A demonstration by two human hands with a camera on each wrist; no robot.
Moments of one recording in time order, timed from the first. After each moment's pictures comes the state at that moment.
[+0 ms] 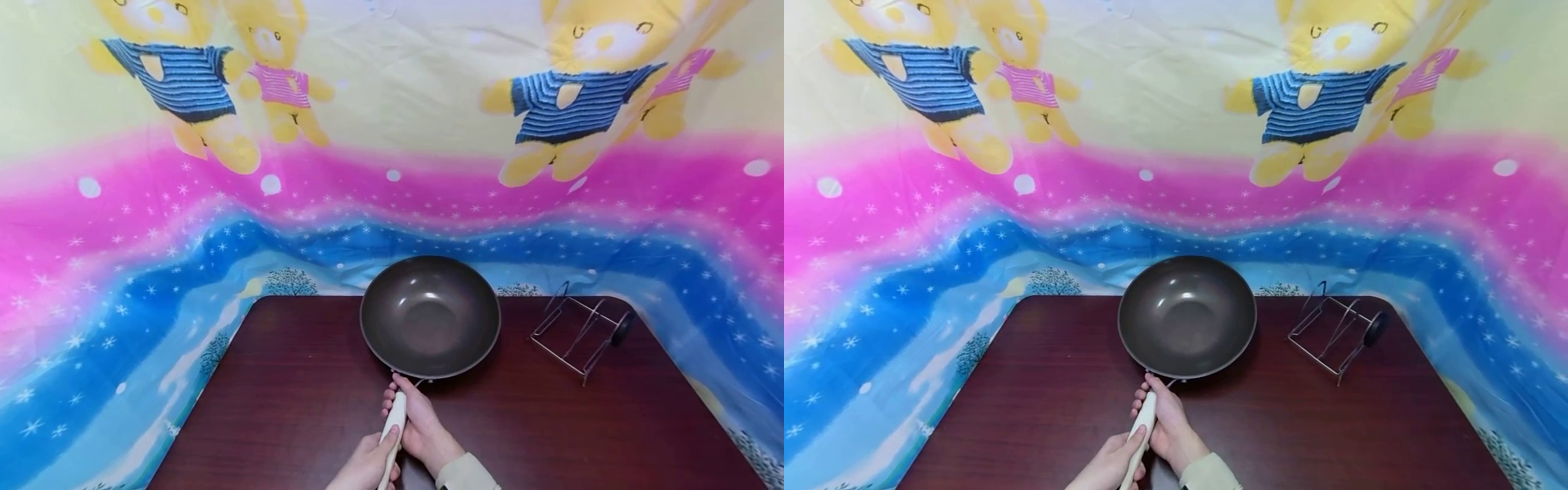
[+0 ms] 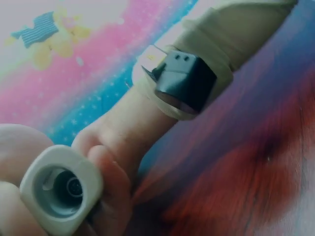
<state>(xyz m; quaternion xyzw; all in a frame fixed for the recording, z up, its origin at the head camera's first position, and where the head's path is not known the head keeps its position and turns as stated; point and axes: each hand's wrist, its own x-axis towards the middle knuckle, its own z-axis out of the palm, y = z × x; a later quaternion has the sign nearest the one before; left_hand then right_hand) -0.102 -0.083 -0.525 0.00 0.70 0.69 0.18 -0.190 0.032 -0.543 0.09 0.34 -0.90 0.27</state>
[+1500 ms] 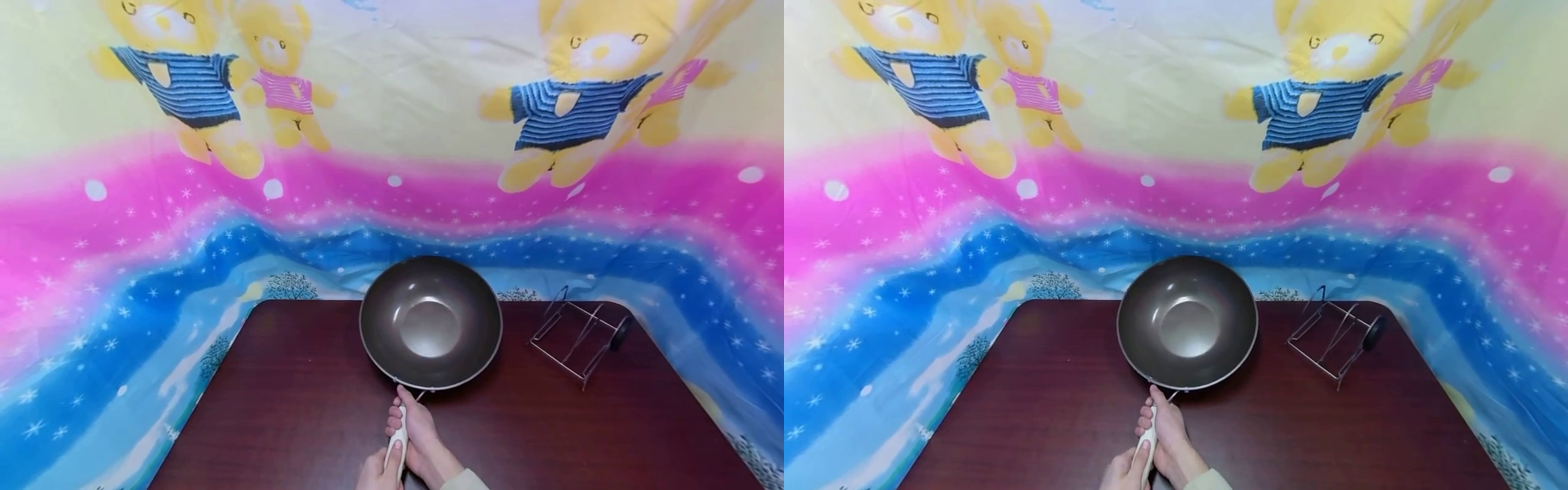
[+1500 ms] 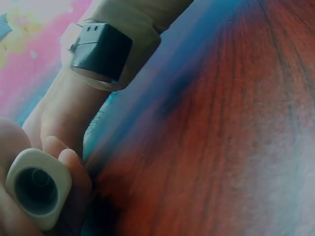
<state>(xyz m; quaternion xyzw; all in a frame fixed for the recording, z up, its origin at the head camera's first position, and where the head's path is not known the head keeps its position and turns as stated) -0.093 -0.066 -0.570 -0.05 0.83 0.56 0.00 -0.179 0.029 -0.562 0.10 0.41 -0.88 0.20</state>
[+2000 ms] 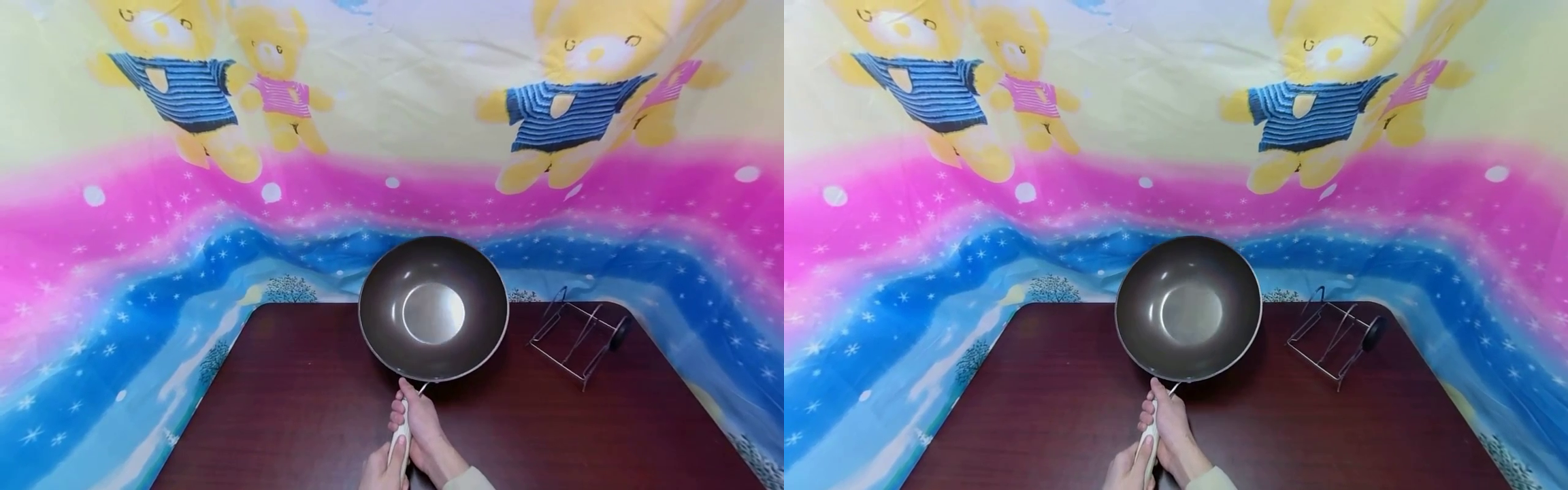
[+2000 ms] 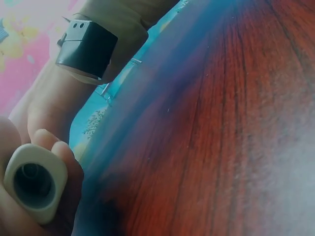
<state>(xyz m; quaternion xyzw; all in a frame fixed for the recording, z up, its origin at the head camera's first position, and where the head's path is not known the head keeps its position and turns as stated) -0.100 -0.057 -0.563 -0.03 0.79 0.61 0.00 -0.182 0.037 -0.540 0.07 0.44 -0.88 0.18</state>
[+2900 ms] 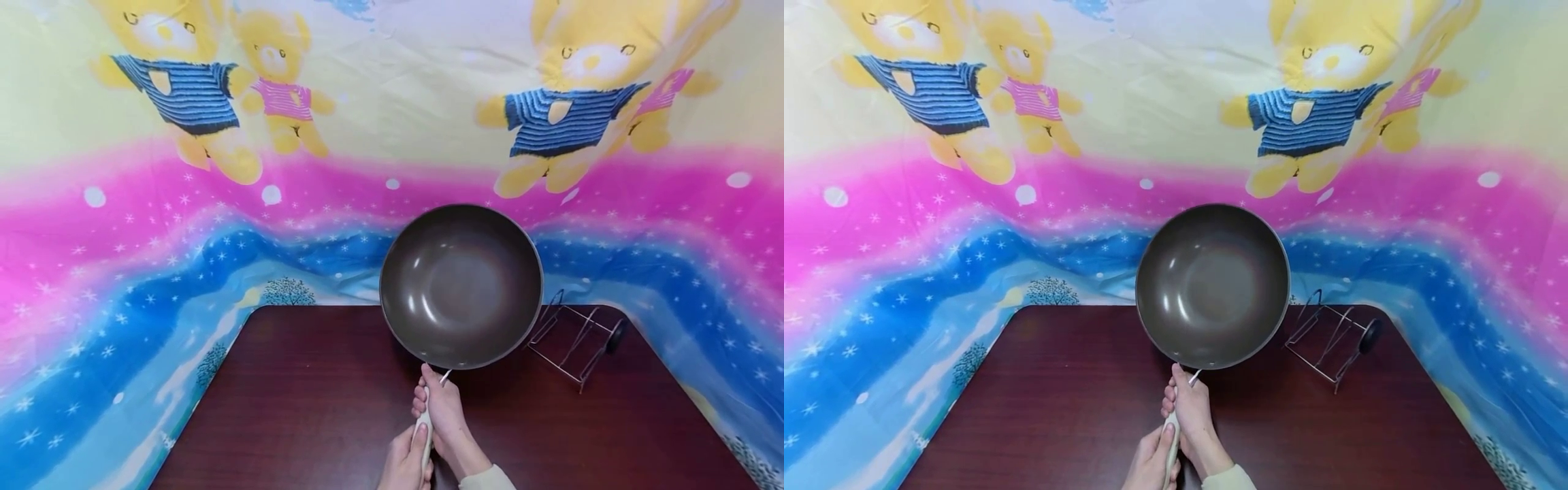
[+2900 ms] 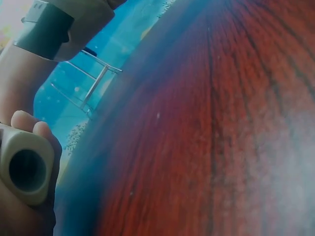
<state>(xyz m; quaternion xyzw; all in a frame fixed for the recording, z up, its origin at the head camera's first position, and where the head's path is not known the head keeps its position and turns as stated) -0.121 -0.023 -0.563 0.04 0.67 0.74 0.08 -0.190 0.070 -0.509 0.09 0.51 -0.85 0.09</state>
